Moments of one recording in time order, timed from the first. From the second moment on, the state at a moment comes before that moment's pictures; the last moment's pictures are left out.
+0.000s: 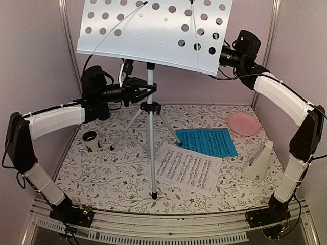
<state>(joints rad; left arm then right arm) -0.54 1.59 1.25 0.56 0.96 -0.26 0.49 1.79 1.87 0.25 -0.95 0.50</state>
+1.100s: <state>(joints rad) -0.32 1.55 0.93 1.09 1.08 -0.38 0.39 1.75 1.68 0.18 -0.80 0.48</state>
